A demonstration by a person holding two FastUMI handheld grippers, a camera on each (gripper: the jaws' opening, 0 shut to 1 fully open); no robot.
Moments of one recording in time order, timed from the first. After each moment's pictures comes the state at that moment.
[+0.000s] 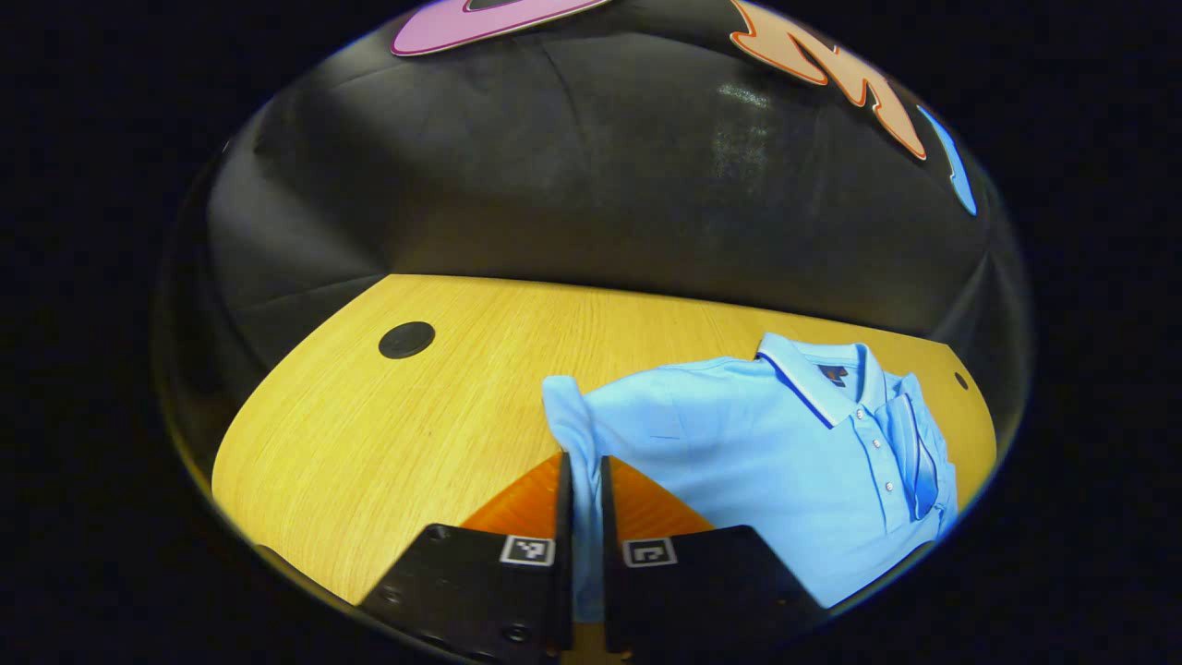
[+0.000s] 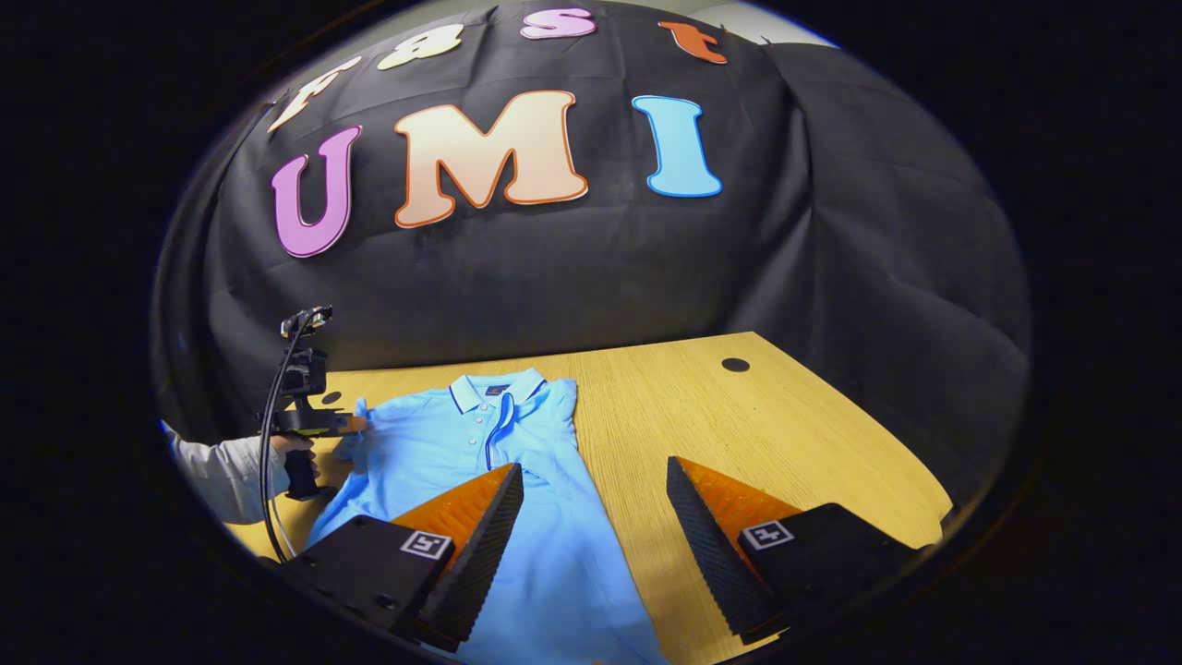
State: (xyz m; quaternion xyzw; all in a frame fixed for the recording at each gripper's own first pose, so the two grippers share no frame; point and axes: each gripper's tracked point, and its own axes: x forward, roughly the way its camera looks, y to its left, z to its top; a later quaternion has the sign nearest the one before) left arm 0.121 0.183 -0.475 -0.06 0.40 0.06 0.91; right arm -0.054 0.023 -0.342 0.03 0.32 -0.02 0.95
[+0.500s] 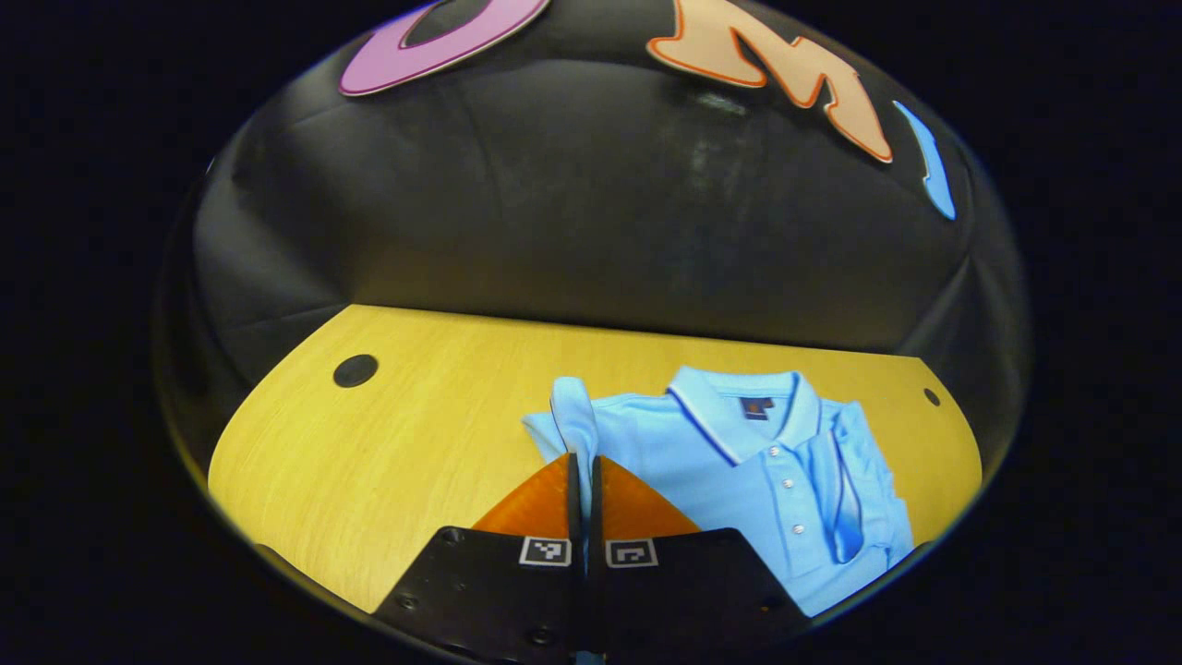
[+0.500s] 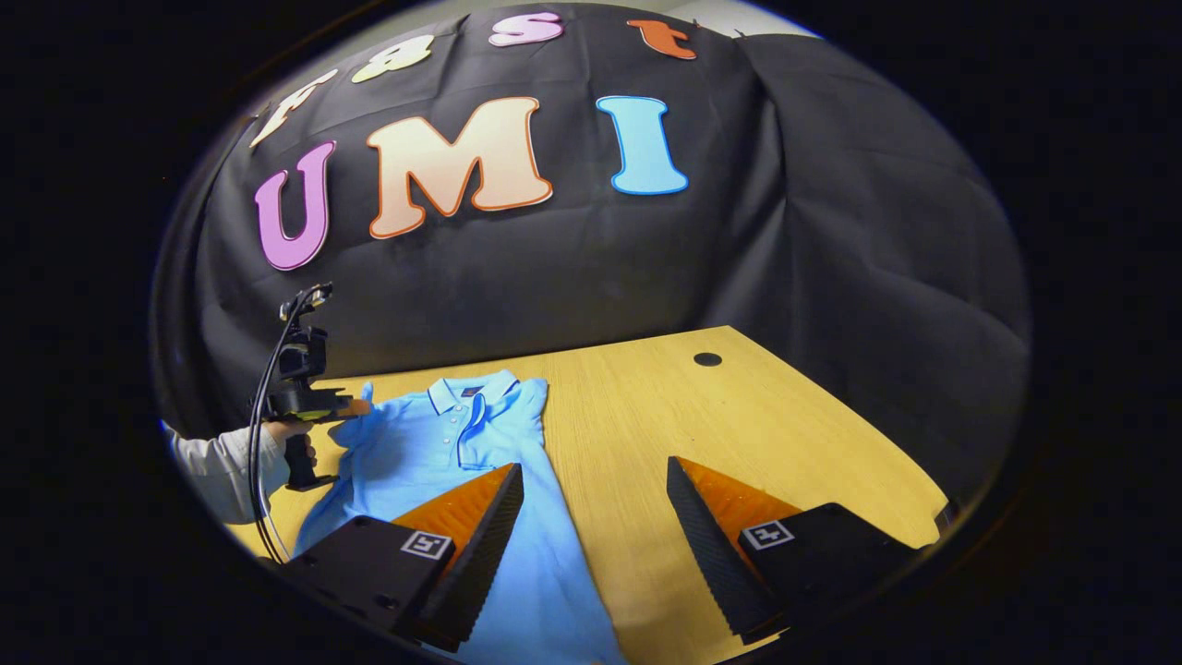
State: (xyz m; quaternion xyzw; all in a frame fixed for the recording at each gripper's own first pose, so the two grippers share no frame) left arm 0.149 0.093 -0.433 -0.06 0.37 0.02 0.93; right arm -0.062 -0.026 -0.337 0.03 0.31 -0.04 0.95
